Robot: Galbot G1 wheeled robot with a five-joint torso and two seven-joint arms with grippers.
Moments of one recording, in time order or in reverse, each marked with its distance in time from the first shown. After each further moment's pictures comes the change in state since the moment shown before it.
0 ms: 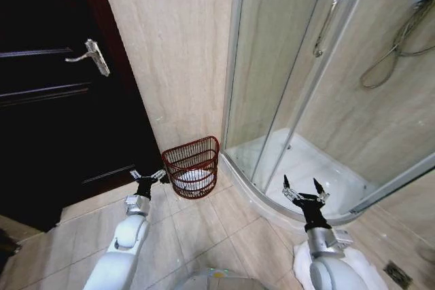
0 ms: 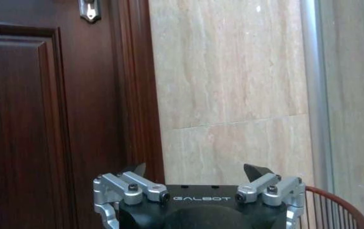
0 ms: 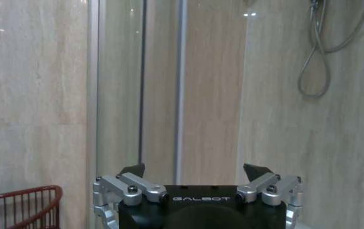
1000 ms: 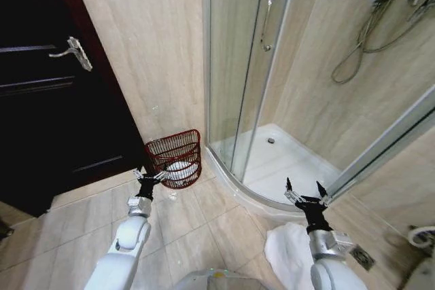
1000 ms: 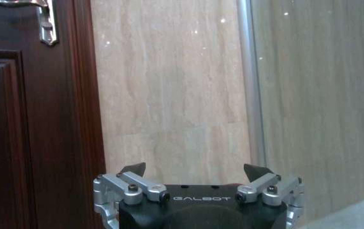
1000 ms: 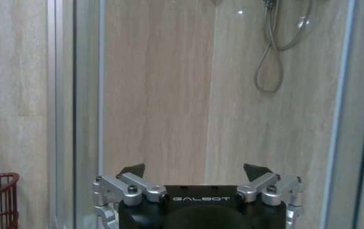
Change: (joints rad) left arm 0.006 -0.001 0.019 -0.011 0.006 -0.013 0.004; right arm -0.007 -0.003 -0.001 -0.010 -0.002 0.008 0.019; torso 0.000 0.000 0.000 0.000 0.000
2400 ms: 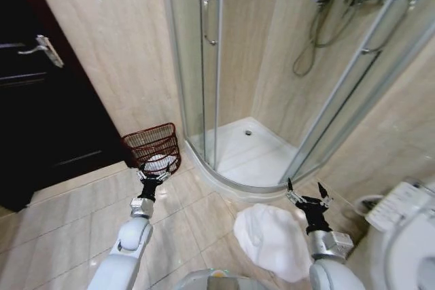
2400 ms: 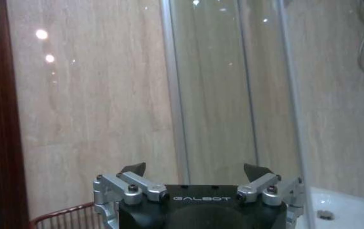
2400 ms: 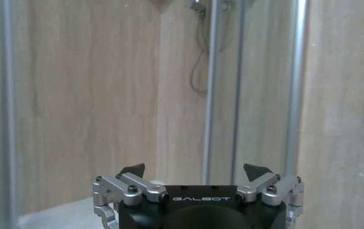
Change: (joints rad) left arm 0.005 -0.010 0.013 0.007 0.034 -0.032 0.005; right arm -0.004 0.013 -0.003 -0.007 0.005 0.034 0.018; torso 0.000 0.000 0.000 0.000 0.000
